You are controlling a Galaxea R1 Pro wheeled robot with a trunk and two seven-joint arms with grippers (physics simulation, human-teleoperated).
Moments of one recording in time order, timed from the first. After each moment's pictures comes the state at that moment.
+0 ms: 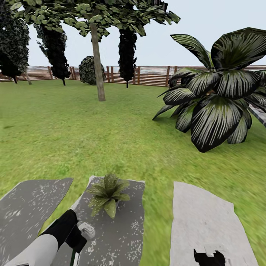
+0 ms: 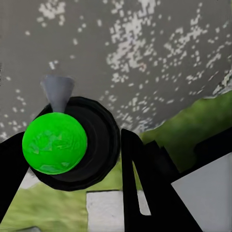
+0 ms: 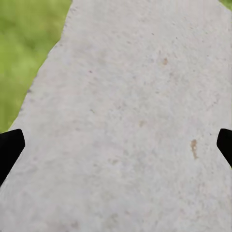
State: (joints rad) left arm -0.66 0.05 0.17 -0.41 -0.97 0.75 -0.83; right arm -0.39 -0.05 -0.76 -0.29 0.78 -0.27 -0.02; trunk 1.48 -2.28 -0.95
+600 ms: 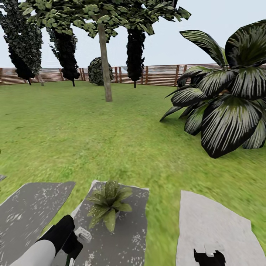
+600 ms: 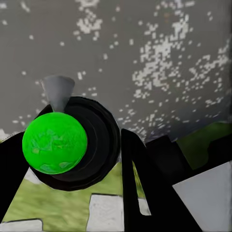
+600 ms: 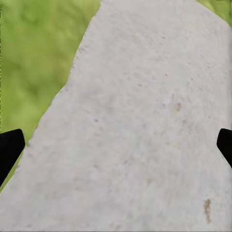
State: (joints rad) left arm -0.62 0.06 0.21 -0.40 -0.96 0.75 -0.74; right arm -0.39 -0.05 -0.76 -0.29 0.78 -0.27 -0.02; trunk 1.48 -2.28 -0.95
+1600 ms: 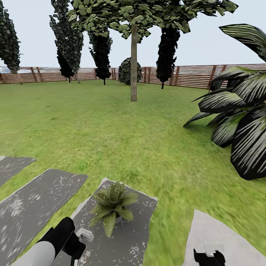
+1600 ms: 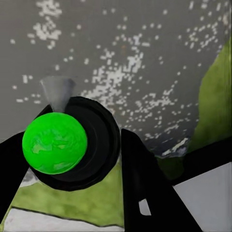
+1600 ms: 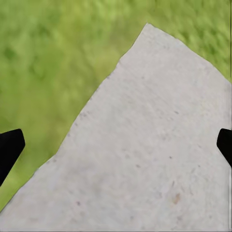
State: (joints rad) left arm -0.62 0.06 0.20 -0.37 -0.81 0.74 -0.70; right arm -0.39 -0.05 -0.76 -0.29 0.78 -0.27 -0.02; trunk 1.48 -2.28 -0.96
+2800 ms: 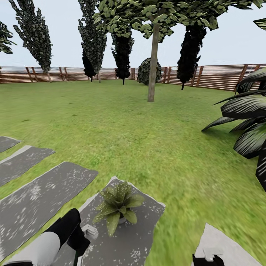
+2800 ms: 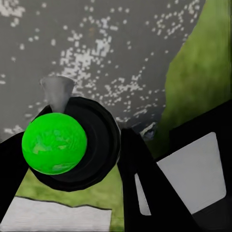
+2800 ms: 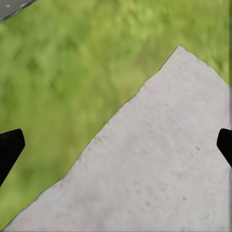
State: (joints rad) left arm -0.68 0.06 0.02 -0.38 -0.84 0.84 -0.88; right arm -0.39 -0.06 -0.76 -0.23 0.78 -0.28 -0.02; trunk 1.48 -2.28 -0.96
